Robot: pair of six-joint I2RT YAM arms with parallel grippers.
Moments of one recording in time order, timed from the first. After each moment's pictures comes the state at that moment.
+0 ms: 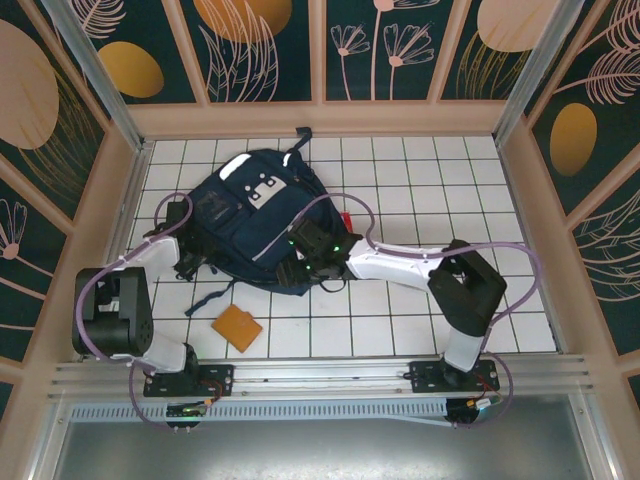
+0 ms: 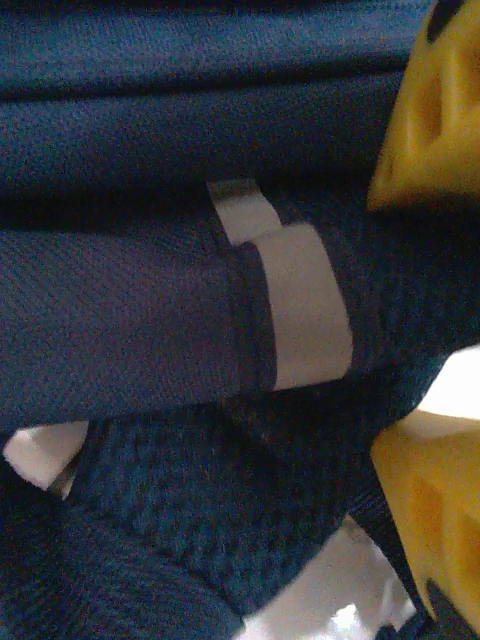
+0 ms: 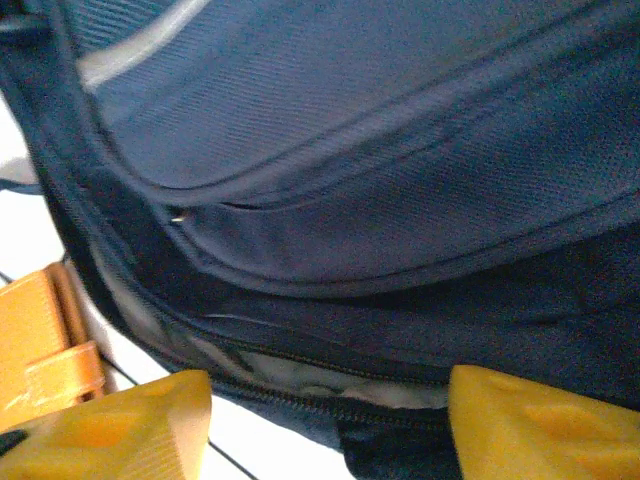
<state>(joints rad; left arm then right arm) 0.01 1.51 0.76 -0.41 0.00 -0.76 1.00 1.79 1.18 -0.40 -0.08 0.57</state>
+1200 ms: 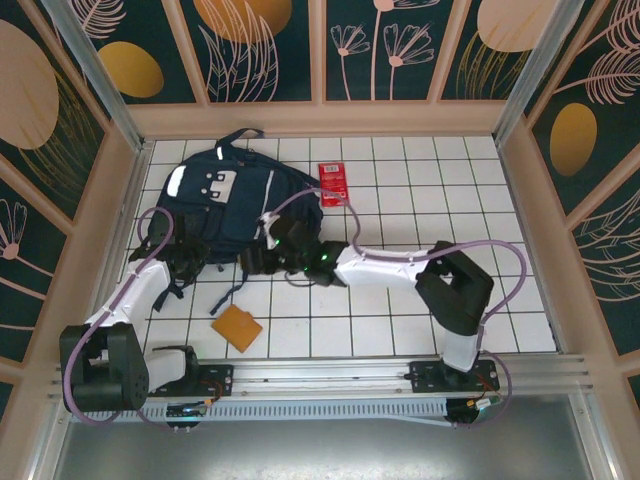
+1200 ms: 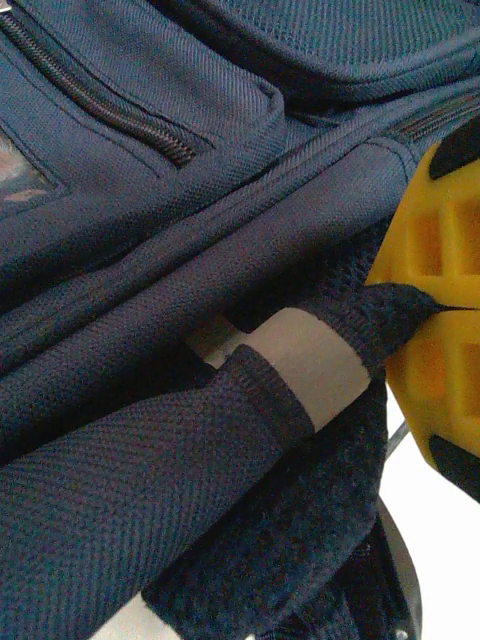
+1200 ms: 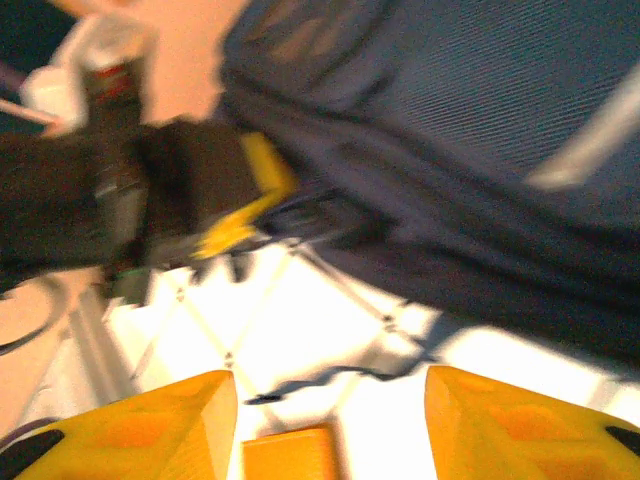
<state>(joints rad) 0.02 1.21 0.67 -0.51 0.13 -1.02 1.09 1.85 1.22 0.10 -0.14 0.71</state>
